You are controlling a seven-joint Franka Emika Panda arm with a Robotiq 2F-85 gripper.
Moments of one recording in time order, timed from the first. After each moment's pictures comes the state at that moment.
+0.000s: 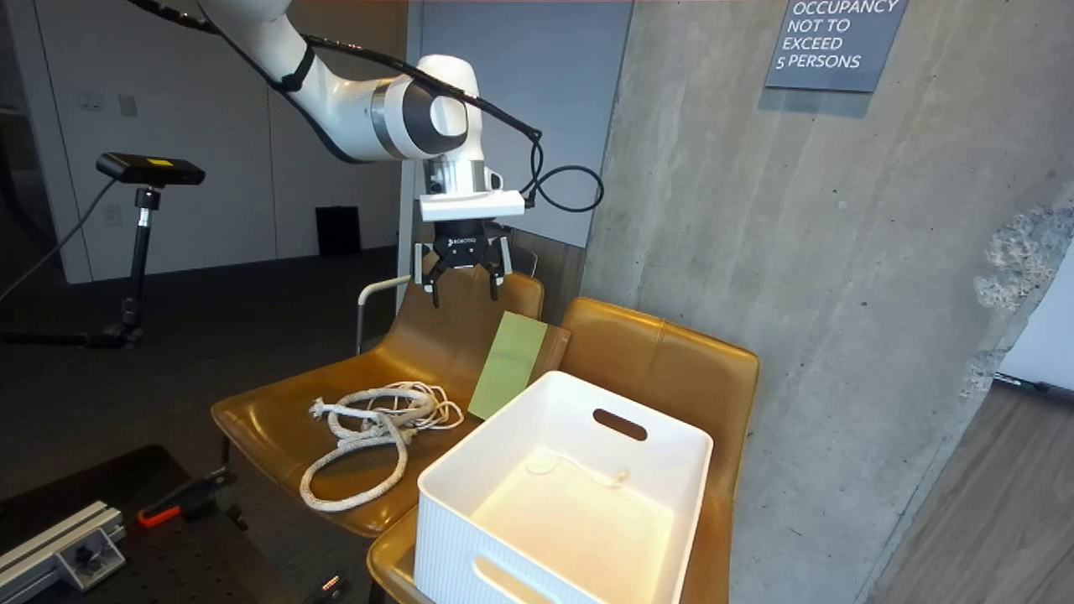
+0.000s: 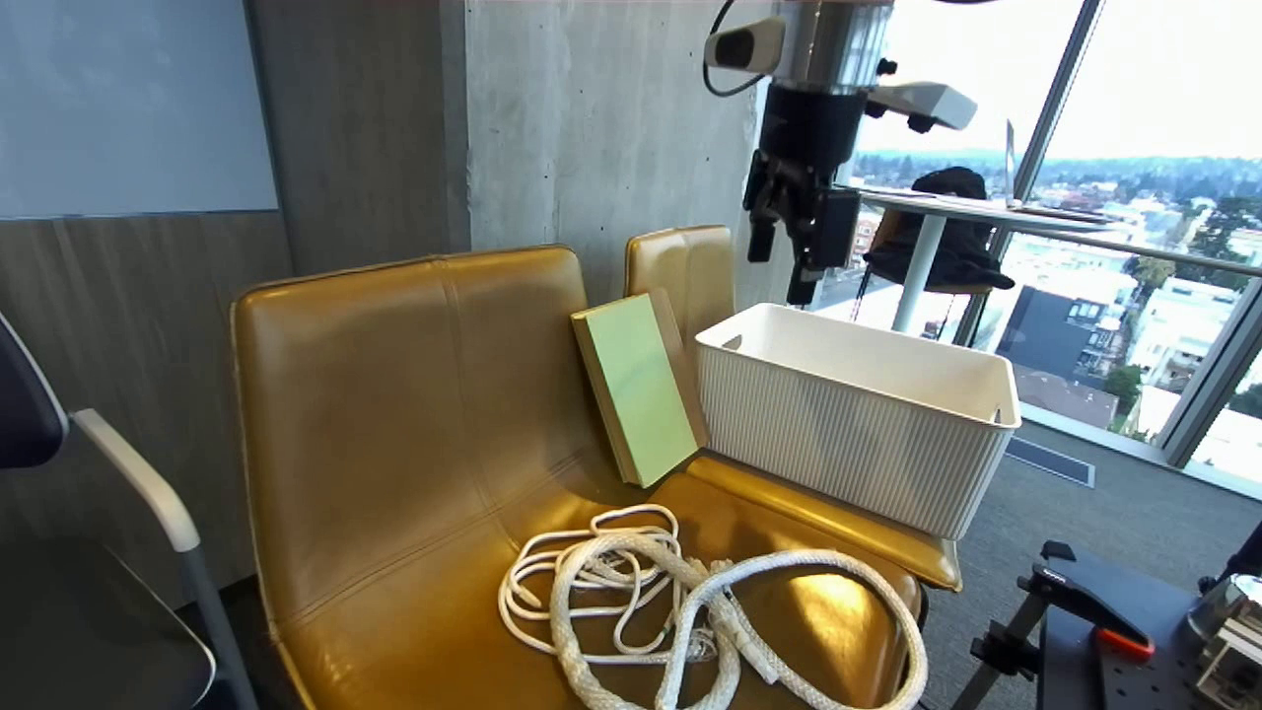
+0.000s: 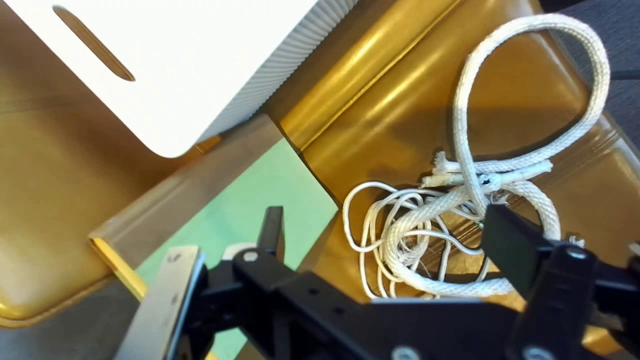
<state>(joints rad) -0.03 0.30 0.08 -1.79 -0.25 2.15 -0.75</state>
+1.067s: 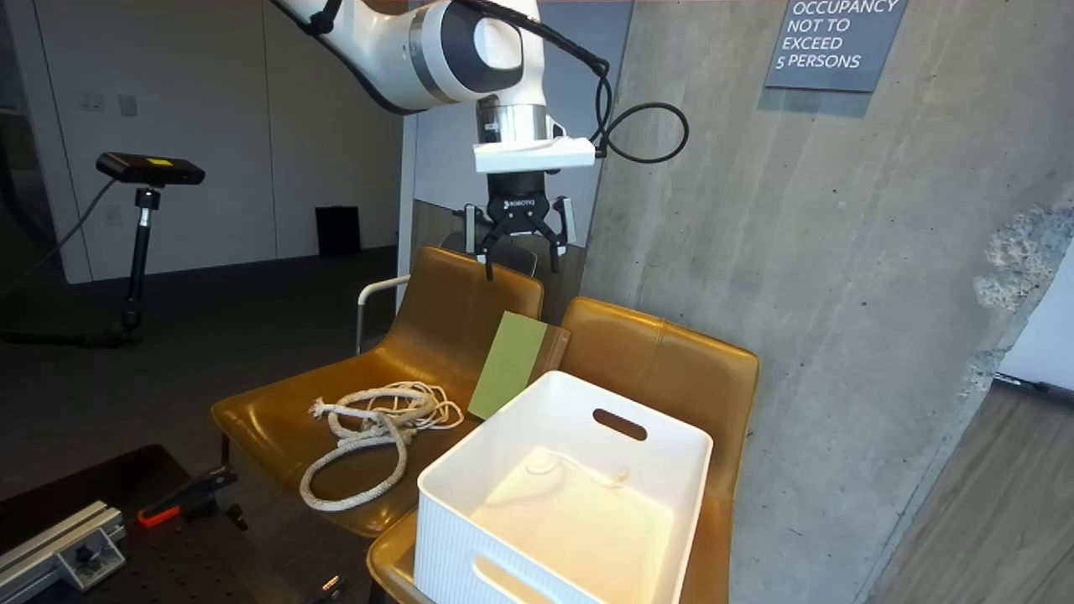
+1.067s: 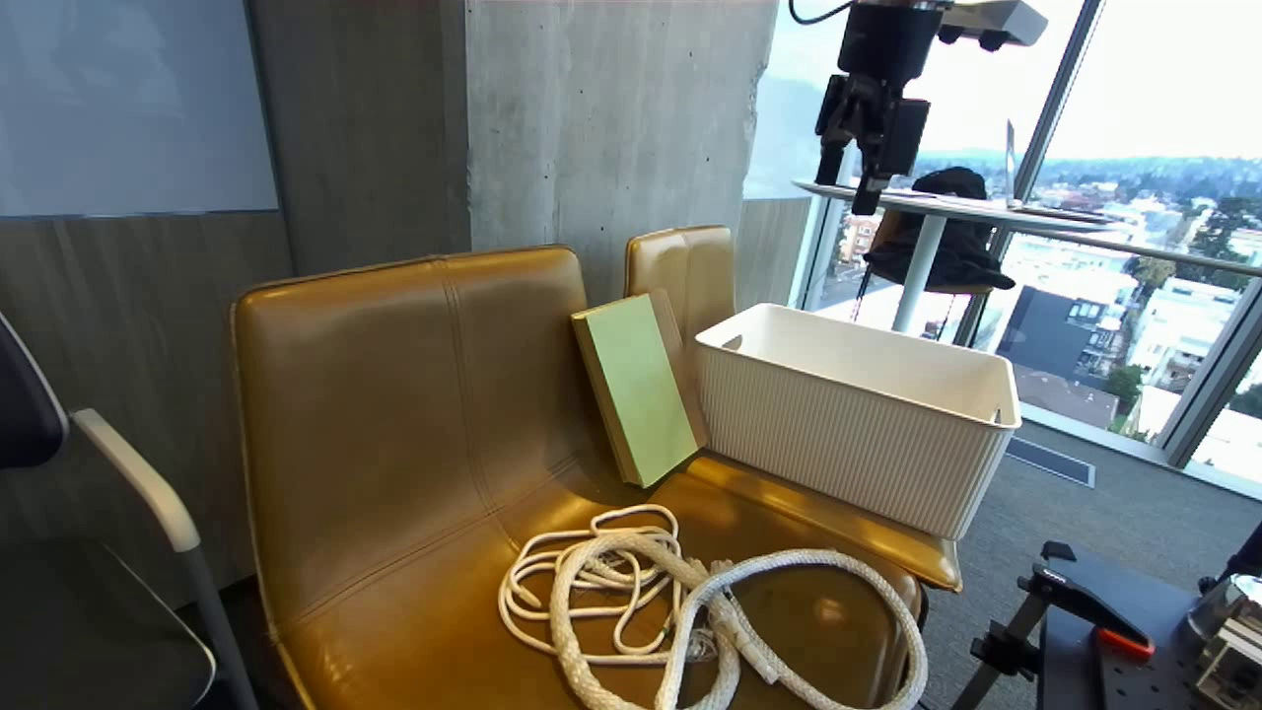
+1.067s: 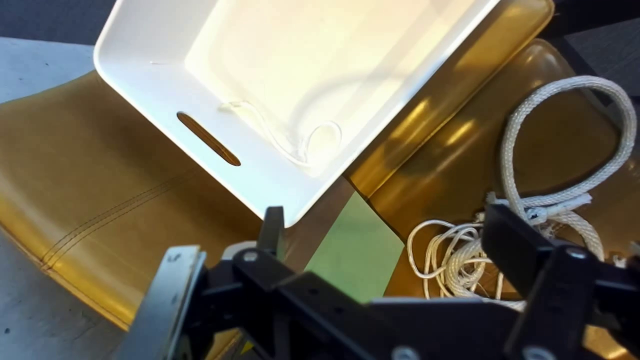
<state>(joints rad) -0.12 0.22 0.00 -1.73 -0.22 2.07 -0.85</state>
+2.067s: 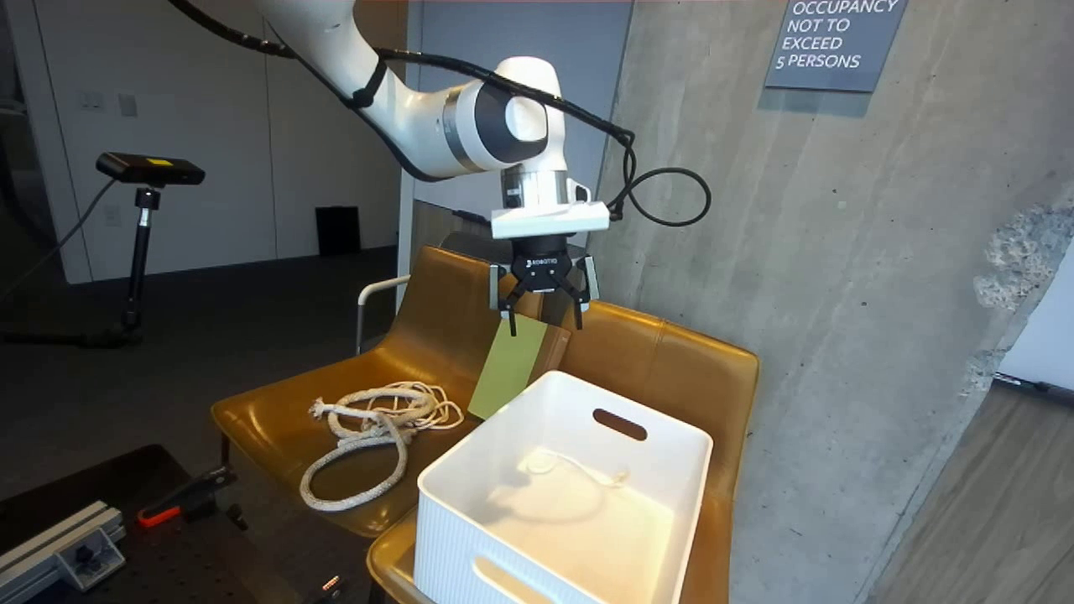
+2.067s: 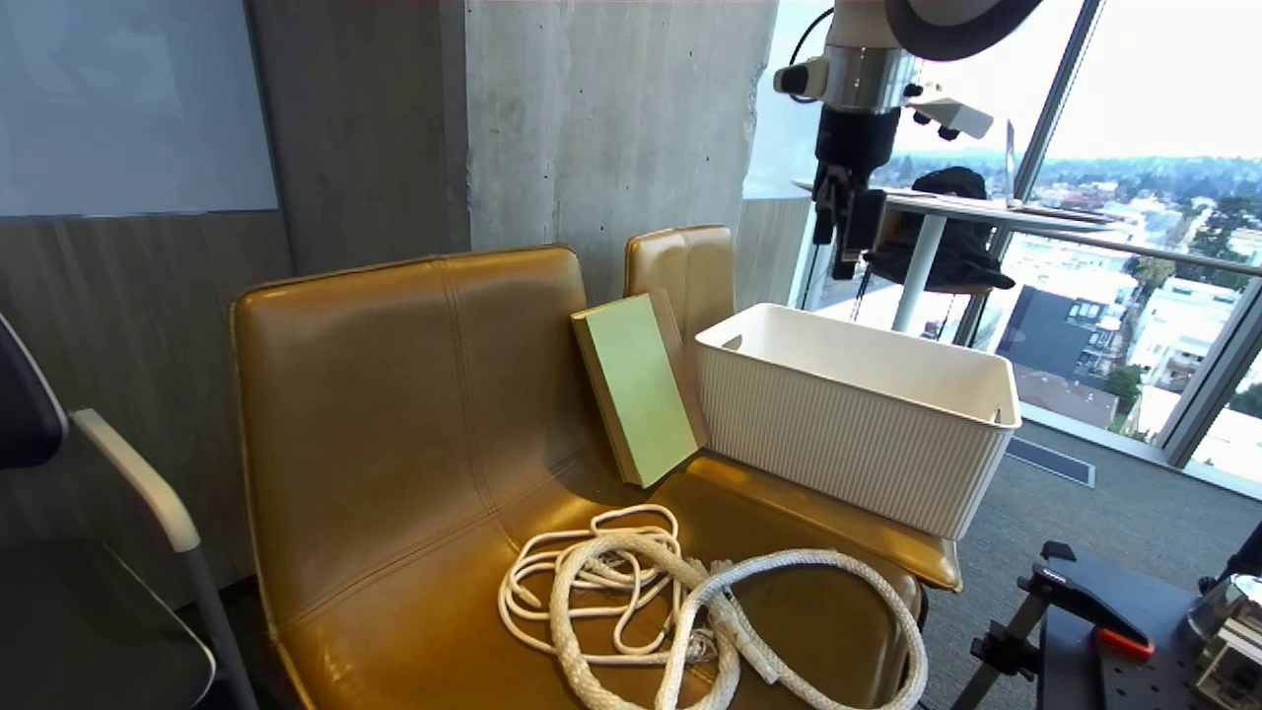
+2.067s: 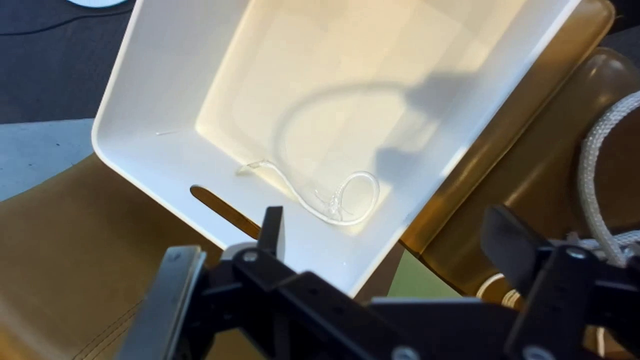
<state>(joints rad) -0.11 0.37 -0.05 -1.70 -0.30 2.14 -0.69</state>
